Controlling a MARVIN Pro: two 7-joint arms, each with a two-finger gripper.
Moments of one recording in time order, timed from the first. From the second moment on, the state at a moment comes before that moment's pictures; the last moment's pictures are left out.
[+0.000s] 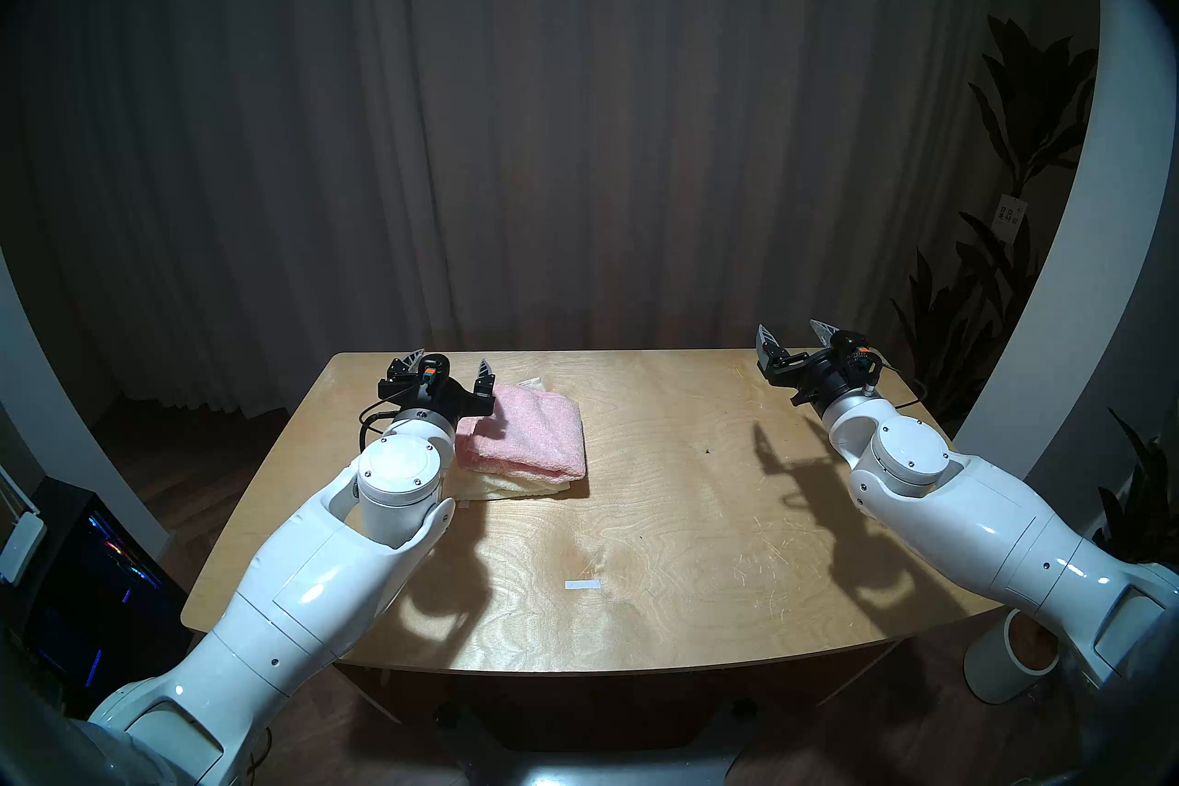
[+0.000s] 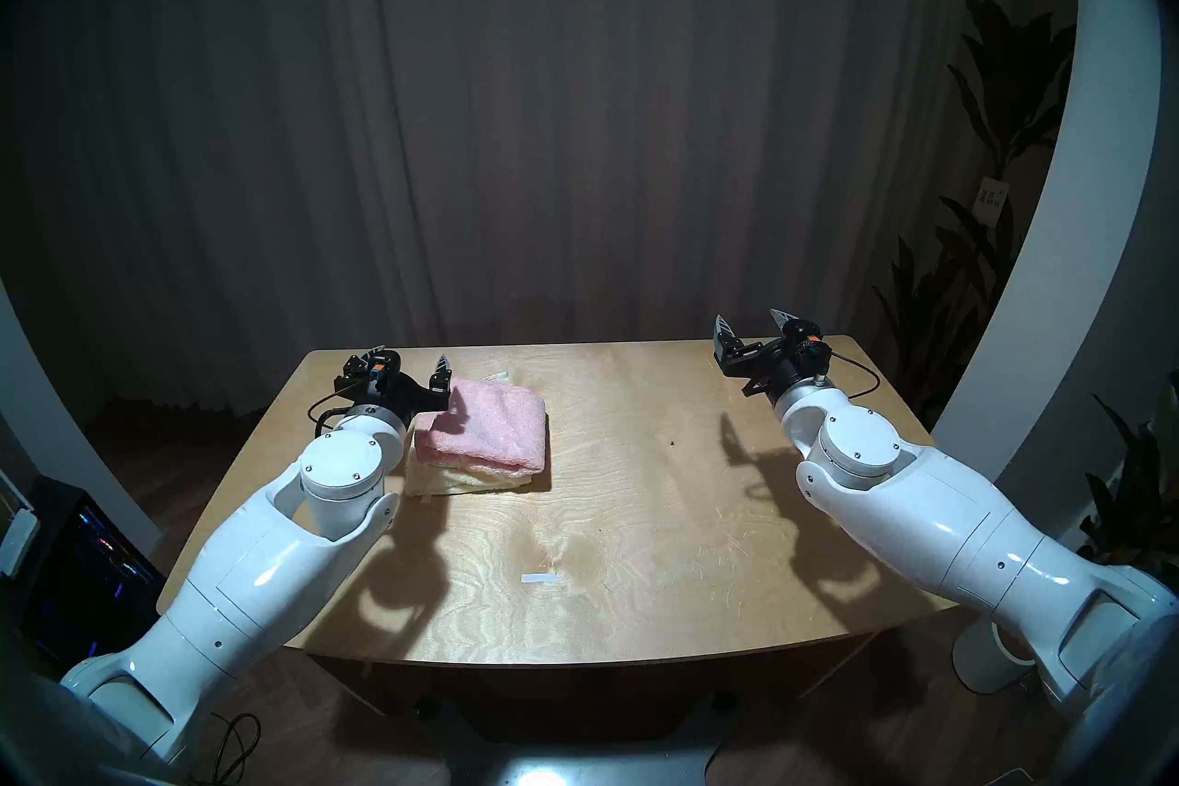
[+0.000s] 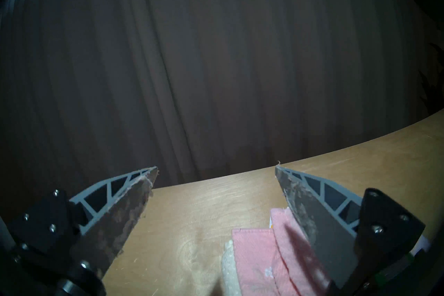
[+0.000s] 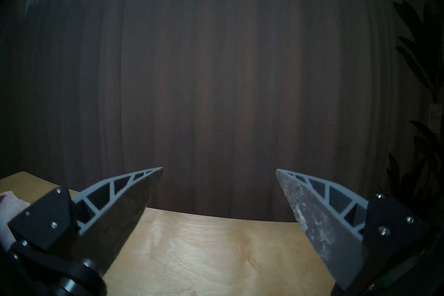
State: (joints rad) left arm 1.38 -1.06 -1.11 -1.60 -0.36 0.15 0.43; right arm -1.19 -0.70 0.86 -1.52 0.85 -0.27 -0.33
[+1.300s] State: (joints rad) left arm 1.40 -1.02 -1.25 -1.52 -0.59 -0.19 0.05; right arm -1.07 -0.84 0.82 -1.30 0.86 -0.22 -0.13
